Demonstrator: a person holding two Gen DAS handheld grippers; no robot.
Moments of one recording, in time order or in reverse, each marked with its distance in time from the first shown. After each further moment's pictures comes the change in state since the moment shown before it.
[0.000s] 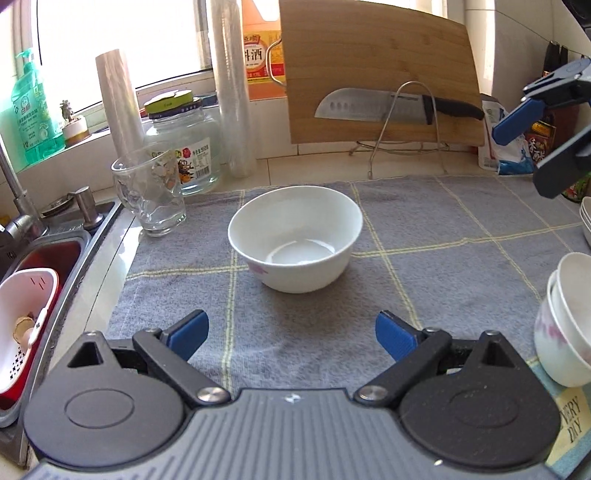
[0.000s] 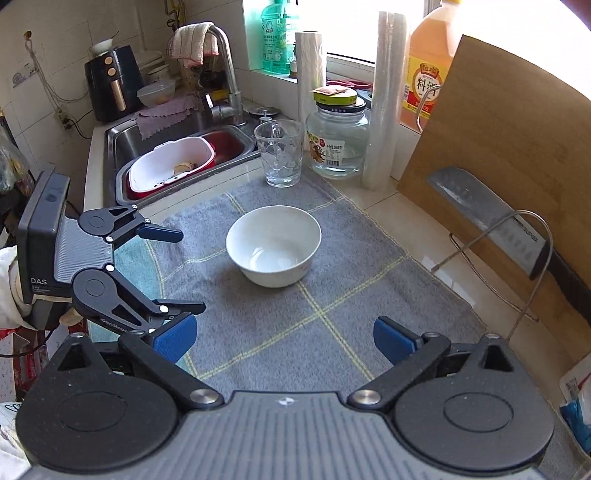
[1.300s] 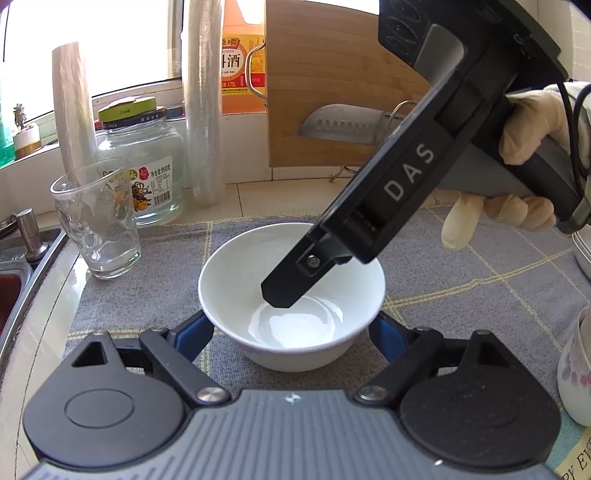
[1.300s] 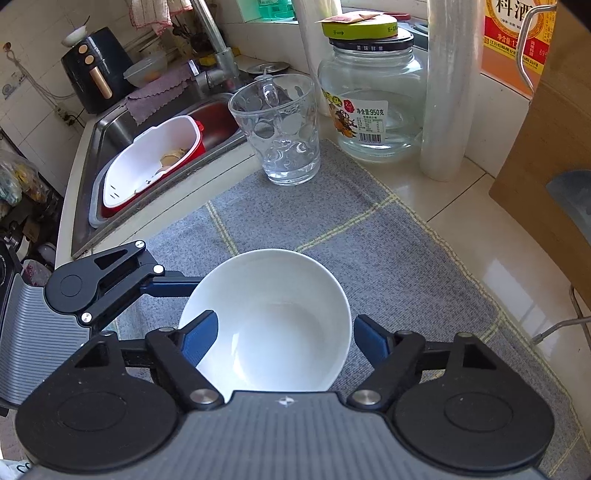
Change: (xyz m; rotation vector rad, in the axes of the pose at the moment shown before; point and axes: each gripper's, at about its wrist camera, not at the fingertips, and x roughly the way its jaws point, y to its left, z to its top) left arm 0.052 0.011 0.024 -0.001 -0.088 -0.155; right arm 0.161 -0.028 0.080 0.077 0.148 0.160
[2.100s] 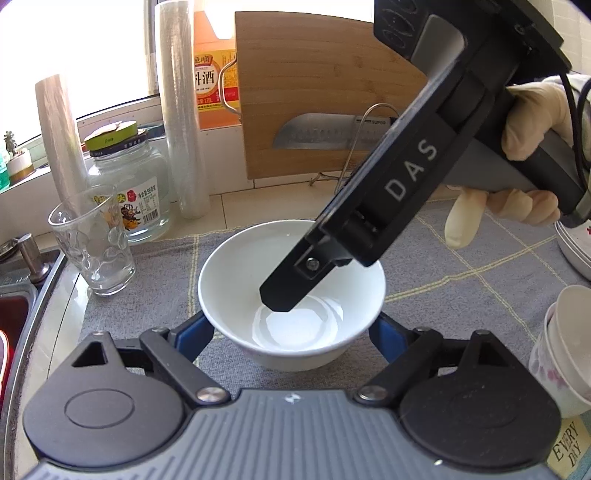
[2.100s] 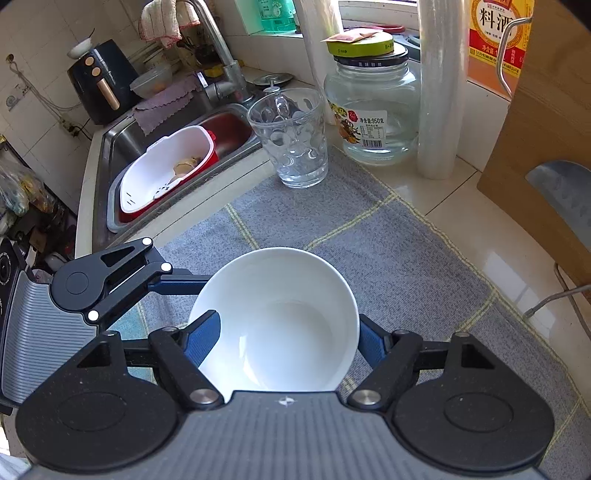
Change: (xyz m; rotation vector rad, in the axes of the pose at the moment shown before) left arm -0.027 -0.020 0.014 0.061 0.022 -0.012; right arm -0.036 0.015 -0.016 0.028 -0.032 0.006
